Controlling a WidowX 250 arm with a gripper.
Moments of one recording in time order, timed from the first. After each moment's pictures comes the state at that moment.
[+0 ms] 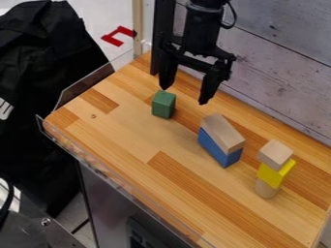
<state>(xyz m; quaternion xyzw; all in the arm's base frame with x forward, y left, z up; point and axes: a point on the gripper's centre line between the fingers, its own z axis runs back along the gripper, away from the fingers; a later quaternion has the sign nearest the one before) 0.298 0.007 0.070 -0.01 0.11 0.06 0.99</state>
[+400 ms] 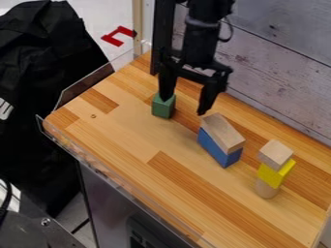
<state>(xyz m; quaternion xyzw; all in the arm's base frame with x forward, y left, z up) 0.302 0.021 0.039 -0.04 0.13 0.07 0.99</state>
